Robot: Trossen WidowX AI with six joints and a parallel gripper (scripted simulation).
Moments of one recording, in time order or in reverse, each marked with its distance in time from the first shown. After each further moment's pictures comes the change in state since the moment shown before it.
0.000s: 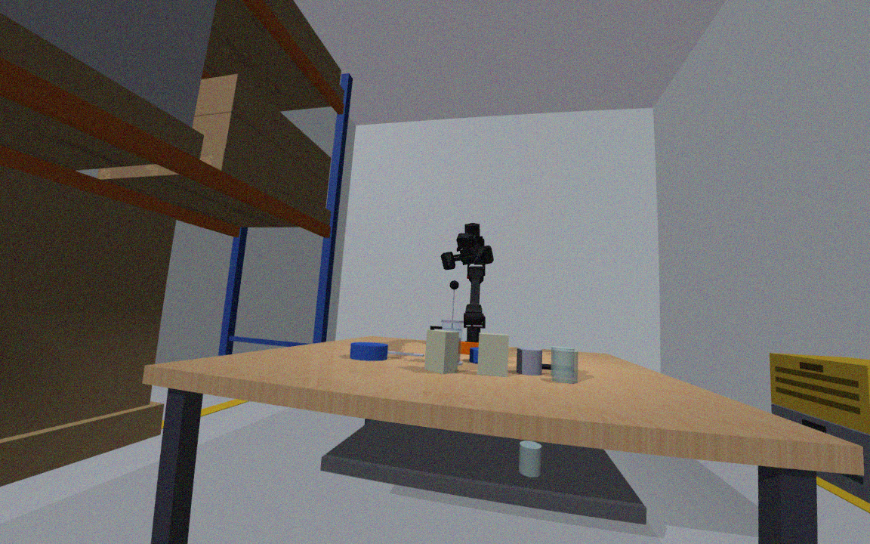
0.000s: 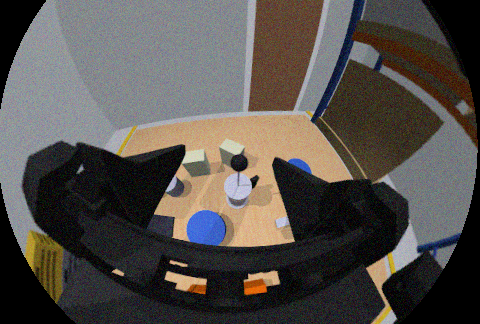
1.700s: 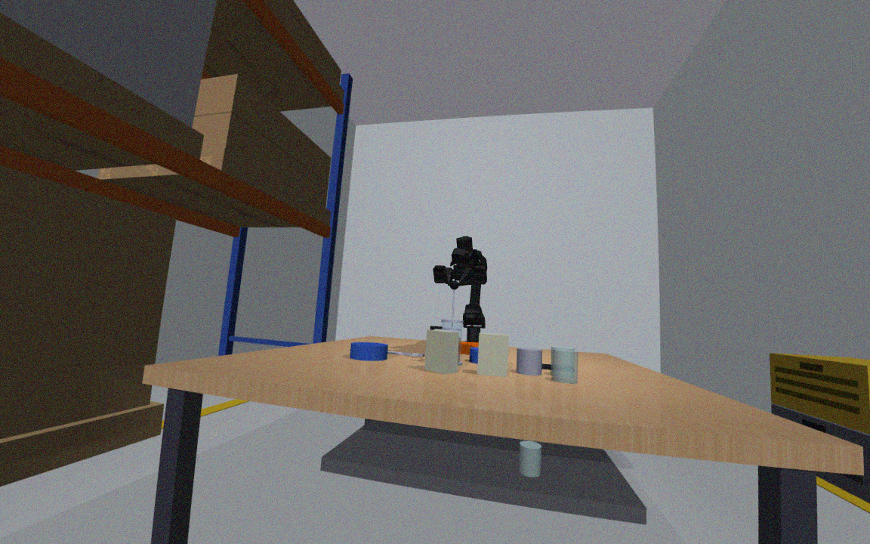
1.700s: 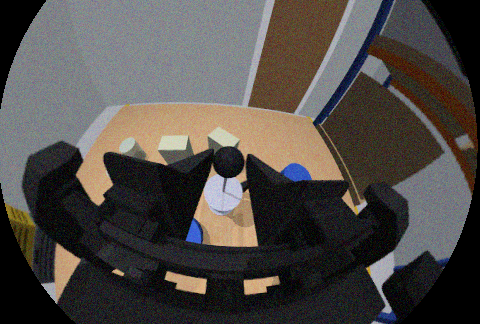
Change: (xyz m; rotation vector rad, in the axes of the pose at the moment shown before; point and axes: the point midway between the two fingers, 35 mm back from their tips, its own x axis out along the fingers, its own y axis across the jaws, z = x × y) arm 0.068 -0.019 -0.038 -0.159 0.038 -0.008
